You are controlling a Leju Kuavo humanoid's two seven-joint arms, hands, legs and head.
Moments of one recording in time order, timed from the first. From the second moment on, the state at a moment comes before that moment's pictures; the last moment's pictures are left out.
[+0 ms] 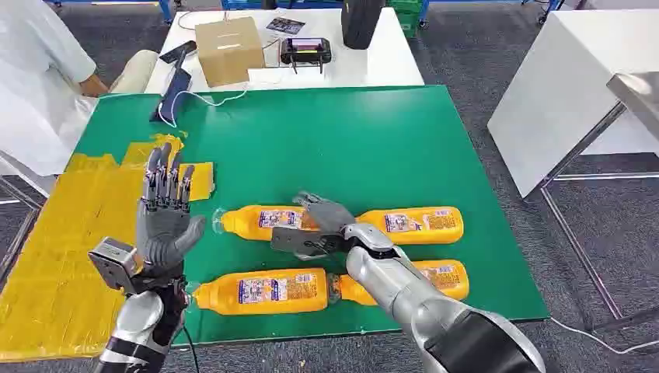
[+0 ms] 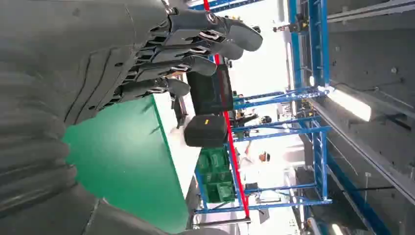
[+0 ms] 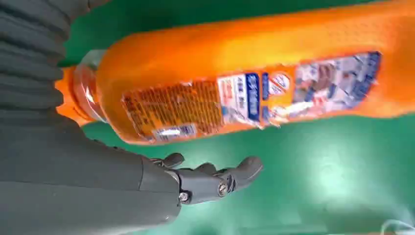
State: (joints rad) left arm -0.16 -0.01 -0.26 -1.52 -0.01 0.17 -0.51; right arm -0.75 0.25 0.60 -0.38 0.79 -0.07 -0.10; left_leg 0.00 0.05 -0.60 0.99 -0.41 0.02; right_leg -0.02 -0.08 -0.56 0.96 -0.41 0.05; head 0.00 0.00
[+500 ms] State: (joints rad) left arm -0.18 -0.02 -0.26 -1.50 0.00 0.16 -0.51; right arm -0.75 0.25 0.70 -0.34 0.93 -0.02 -0.01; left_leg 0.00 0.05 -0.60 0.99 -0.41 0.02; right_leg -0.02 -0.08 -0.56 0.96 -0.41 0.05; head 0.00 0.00
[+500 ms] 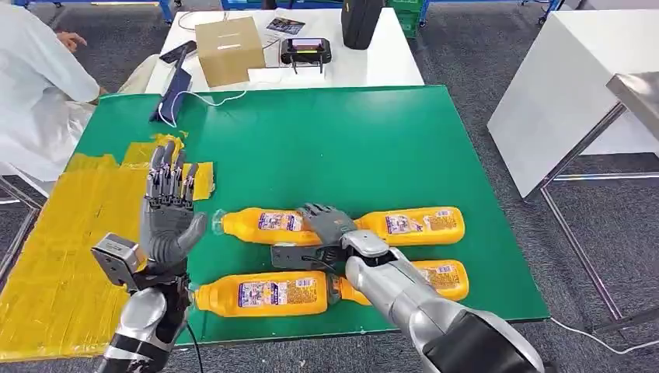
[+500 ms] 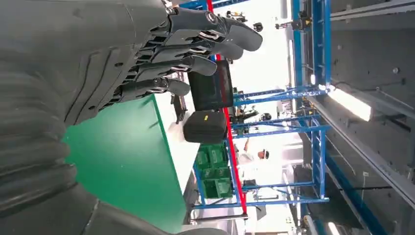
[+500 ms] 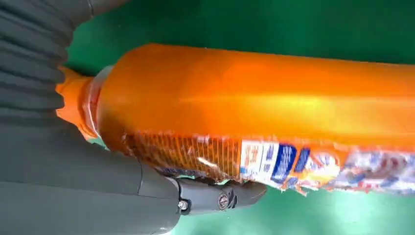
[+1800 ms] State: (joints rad) left arm -0.15 -0.05 -0.28 -1.50 -0.04 0.12 -0.49; right arm -0.67 0.22 0.70 -0.47 1.08 -0.68 -0.02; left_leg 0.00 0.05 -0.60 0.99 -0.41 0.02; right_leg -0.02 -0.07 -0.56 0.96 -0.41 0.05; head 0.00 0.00
